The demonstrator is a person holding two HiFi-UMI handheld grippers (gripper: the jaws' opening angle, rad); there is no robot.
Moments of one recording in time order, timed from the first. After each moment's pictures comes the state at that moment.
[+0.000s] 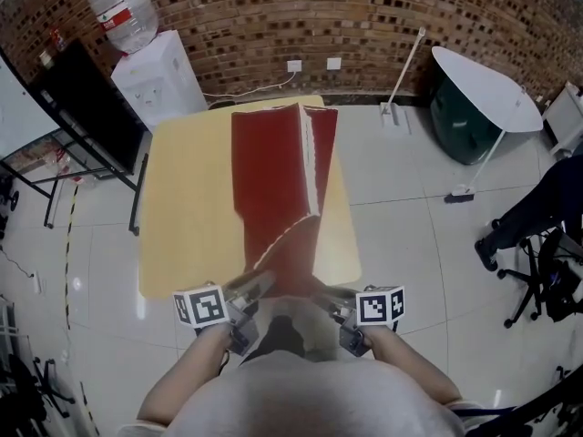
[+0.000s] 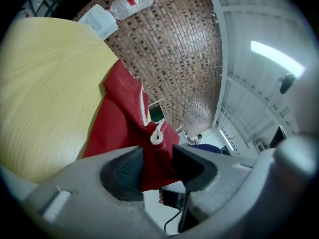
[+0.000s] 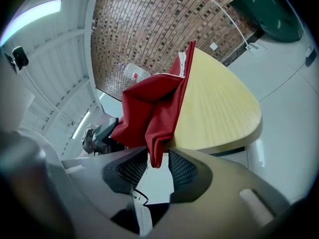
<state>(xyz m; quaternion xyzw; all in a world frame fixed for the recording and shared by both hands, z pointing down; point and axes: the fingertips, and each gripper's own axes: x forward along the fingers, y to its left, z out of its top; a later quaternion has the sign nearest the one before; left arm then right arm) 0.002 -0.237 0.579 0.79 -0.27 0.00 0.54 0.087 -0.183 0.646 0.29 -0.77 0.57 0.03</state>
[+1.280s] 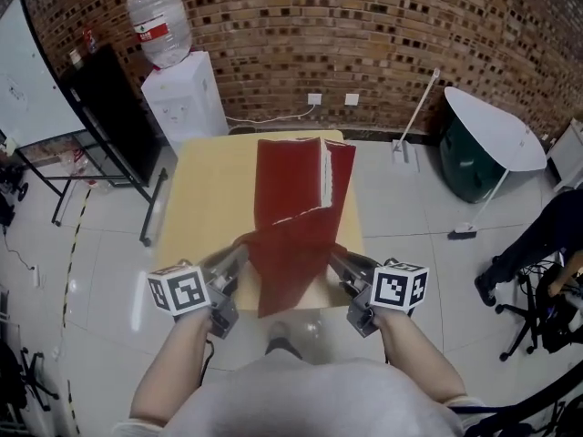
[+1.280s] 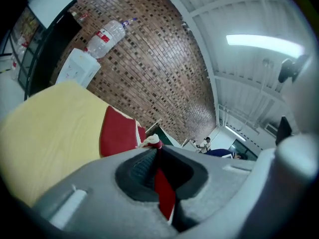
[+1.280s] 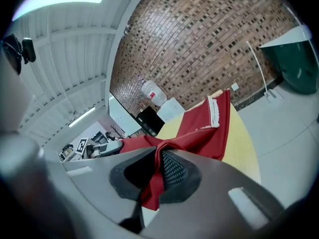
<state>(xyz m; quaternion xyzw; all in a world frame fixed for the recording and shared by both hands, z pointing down) -0.076 -0.304 0.475 0.84 -0.35 -0.02 0.40 0.091 -0.291 0.505 0.36 -0.84 0.41 0.00</state>
